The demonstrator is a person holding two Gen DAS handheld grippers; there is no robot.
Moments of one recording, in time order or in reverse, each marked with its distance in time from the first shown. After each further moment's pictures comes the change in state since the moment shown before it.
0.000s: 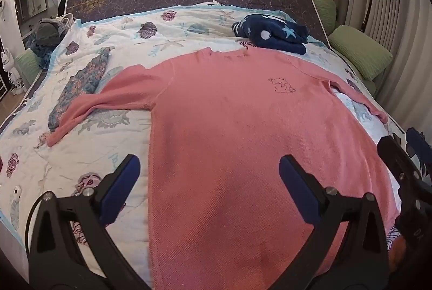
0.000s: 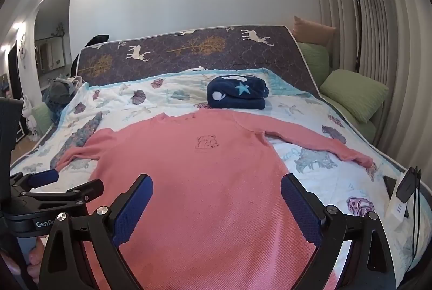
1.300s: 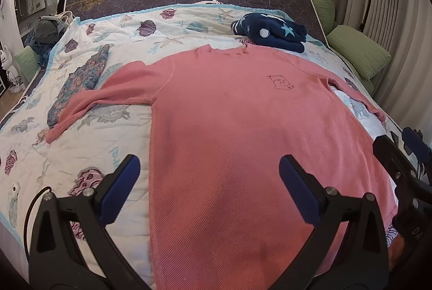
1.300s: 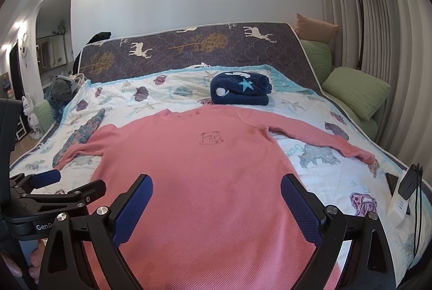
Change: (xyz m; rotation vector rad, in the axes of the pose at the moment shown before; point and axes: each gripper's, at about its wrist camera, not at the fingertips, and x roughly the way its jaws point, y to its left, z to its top) left arm -0.005 0.006 -0.007 -0.003 0.010 -0.011; right arm -0.003 0.007 -0.001 0.004 0.010 0.013
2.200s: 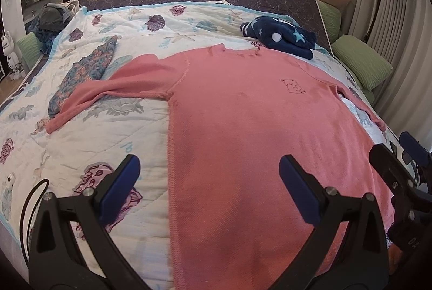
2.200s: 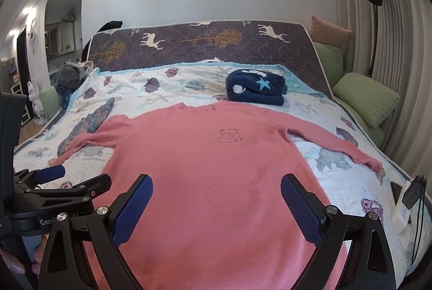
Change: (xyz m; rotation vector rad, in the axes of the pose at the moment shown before) left arm 0.005 0.035 -0.003 -0.048 0.000 -0.003; right arm 0.006 0.037 0.003 -0.069 0.035 0.023
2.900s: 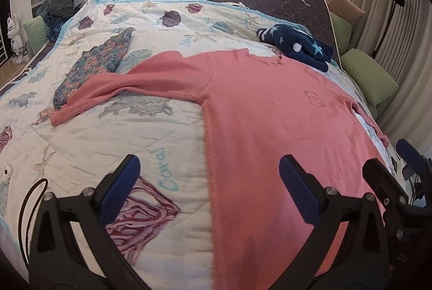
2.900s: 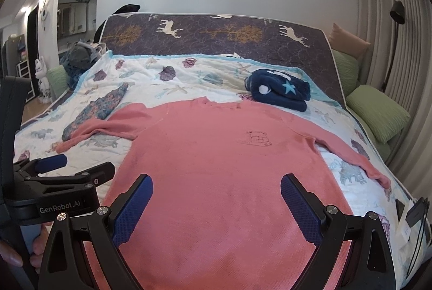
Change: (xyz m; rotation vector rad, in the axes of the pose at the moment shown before) left arm 0.013 0.055 0.003 -0.106 0.002 -0.033; right arm 0.020 0.056 0.011 -0.105 0.038 0.018
